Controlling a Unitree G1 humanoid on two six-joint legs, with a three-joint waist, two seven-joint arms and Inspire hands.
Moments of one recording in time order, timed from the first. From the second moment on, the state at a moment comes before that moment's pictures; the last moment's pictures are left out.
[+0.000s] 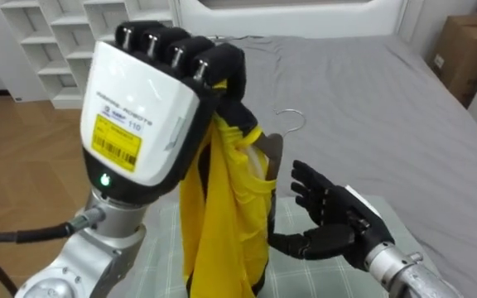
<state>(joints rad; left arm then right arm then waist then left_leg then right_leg) -0.24 0.46 -0.28 -0.22 1.23 -0.16 0.77 -0.13 -0.39 0.29 0.31 0.49 -0.06 0.24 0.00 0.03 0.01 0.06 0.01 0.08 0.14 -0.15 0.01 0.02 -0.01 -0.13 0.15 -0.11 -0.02</state>
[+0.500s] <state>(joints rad) -0.25 0.44 -0.36 -0.22 1.24 -0.13 0.72 -0.15 -0.34 0.40 0.50 0.59 -0.06 0.27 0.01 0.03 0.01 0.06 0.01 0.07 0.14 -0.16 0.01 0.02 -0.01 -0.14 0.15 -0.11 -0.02</state>
